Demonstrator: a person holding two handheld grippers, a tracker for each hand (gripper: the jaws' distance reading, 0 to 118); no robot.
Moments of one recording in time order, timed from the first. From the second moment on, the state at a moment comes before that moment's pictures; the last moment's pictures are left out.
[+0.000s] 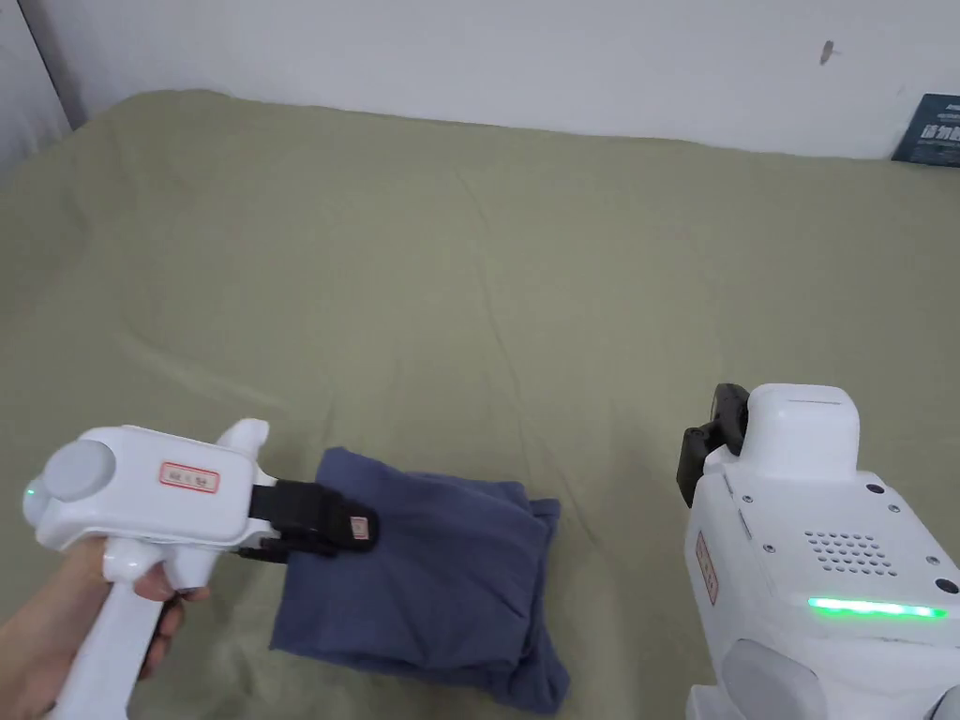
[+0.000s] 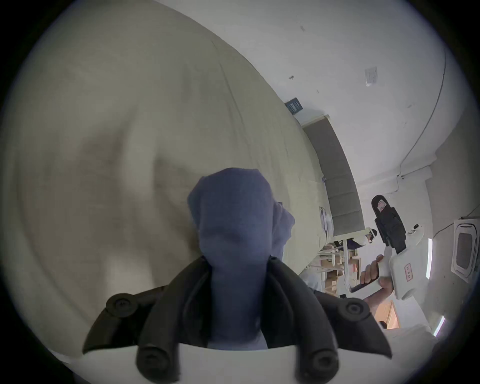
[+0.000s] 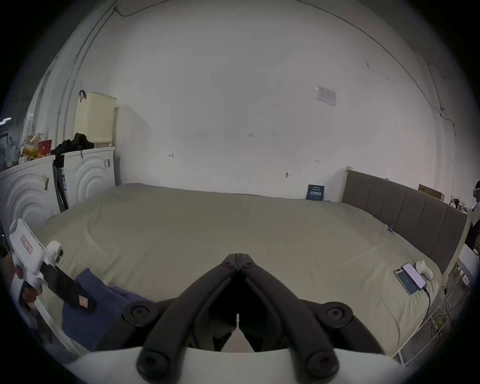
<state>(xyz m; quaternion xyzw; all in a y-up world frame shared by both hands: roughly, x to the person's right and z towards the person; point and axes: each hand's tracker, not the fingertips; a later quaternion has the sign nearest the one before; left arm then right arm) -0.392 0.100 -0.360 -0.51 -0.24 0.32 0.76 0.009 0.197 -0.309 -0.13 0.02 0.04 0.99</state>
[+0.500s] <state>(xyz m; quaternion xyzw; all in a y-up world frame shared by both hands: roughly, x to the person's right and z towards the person) -0.638 0.130 -0.360 -0.55 -0.14 0.28 0.78 -0.124 0.188 -0.344 -0.14 0.10 0.04 0.99</state>
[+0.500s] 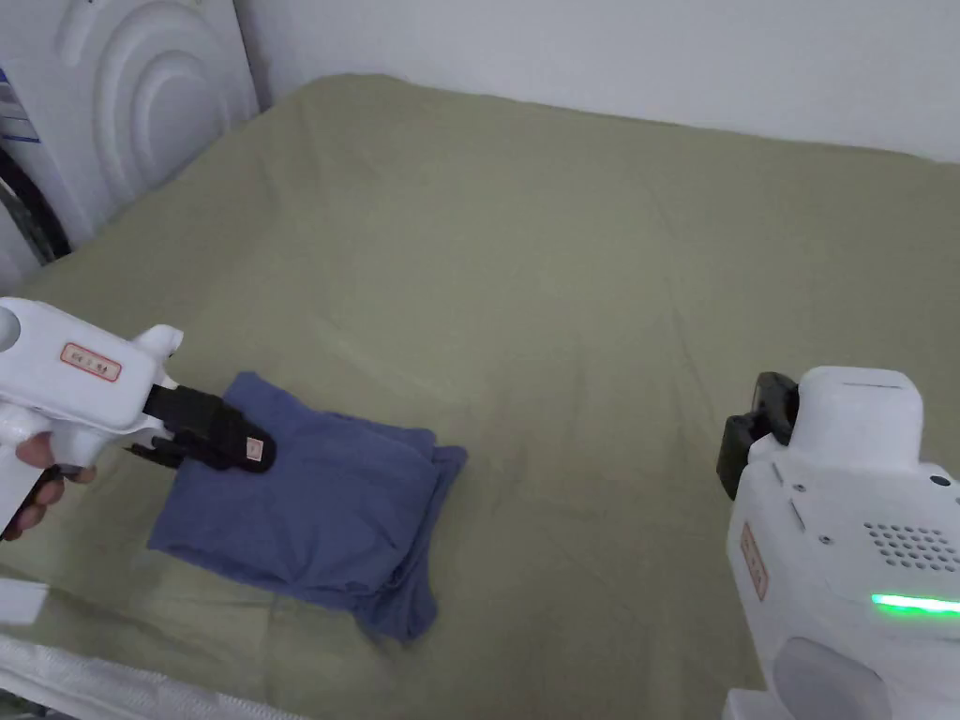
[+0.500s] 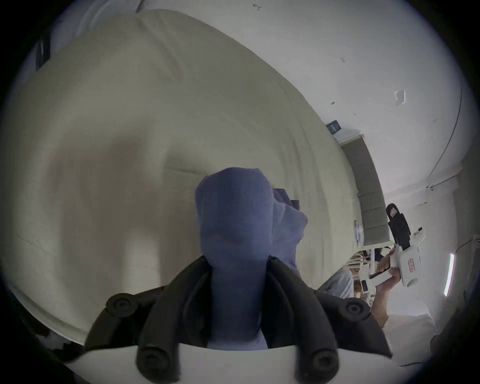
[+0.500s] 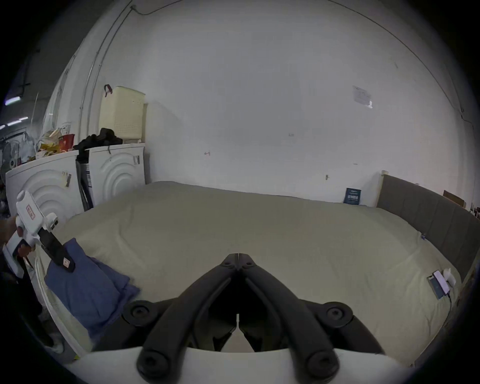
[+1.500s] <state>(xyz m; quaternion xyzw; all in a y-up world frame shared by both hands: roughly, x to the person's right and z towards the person) -0.630 0.222 -0.336 -0.40 -0.03 0.20 0.89 -0.162 0.196 -0.346 -0.16 0.16 0.02 0.97</state>
